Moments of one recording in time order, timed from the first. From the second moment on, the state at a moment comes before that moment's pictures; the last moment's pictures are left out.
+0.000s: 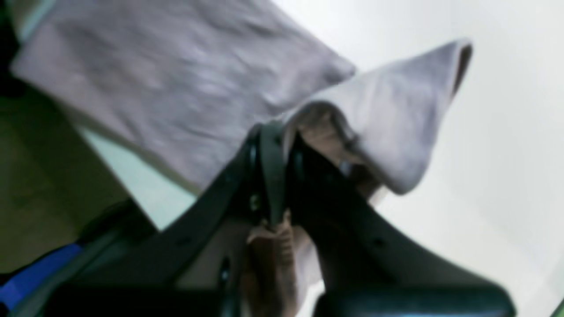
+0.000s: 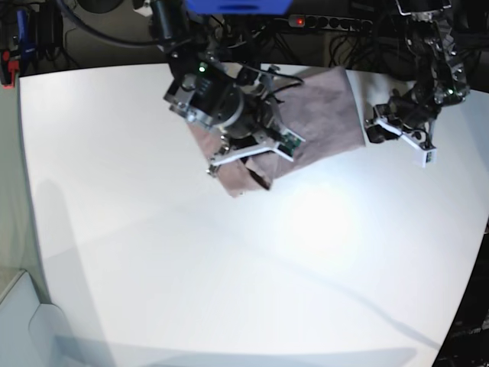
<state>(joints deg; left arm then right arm) 12.7 -13.0 -21.5 87.9 -35.2 -16.0 52.2 -9.3 -8.5 -26.4 115.4 -13.3 40.1 -66.8</state>
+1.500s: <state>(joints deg) 10.9 -11.9 -17.7 87.7 -35.2 -15.9 52.6 4.4 -8.3 -34.9 93.7 5.1 40.1 -62.3</state>
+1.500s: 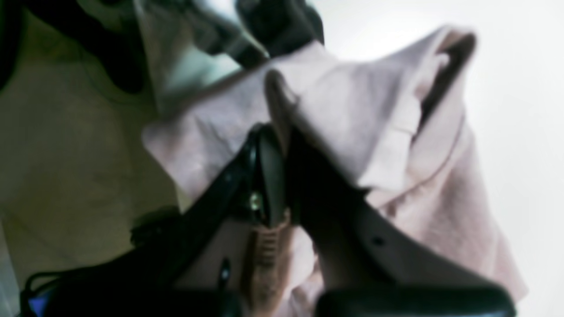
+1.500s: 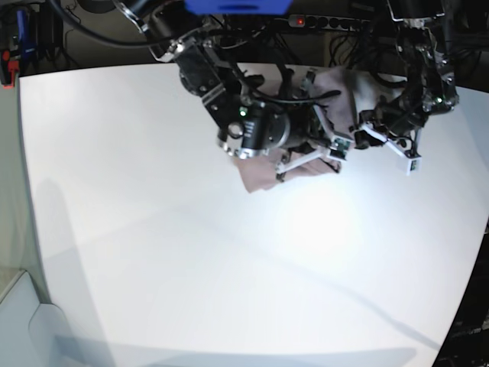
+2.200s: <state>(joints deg) 11.0 -12.1 -18.0 88.0 -35.5 -15.8 53.0 6.9 -8.4 -36.0 98.9 13.9 40.1 -59.8</state>
